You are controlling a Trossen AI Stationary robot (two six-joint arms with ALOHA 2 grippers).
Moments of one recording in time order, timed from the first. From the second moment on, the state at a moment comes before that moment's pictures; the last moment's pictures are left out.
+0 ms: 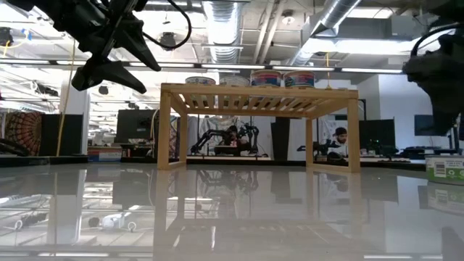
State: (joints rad) left arm -0.23 1.01 0.66 -0.28 -0.46 -1.17; right arm 0.44 1.00 0.63 -1.08 0.25 1.70
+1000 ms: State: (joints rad) left arm -0.23 1.01 0.66 -0.28 -0.46 -1.17; right arm 0.52 1.28 0.63 -0.46 0.26 1.52
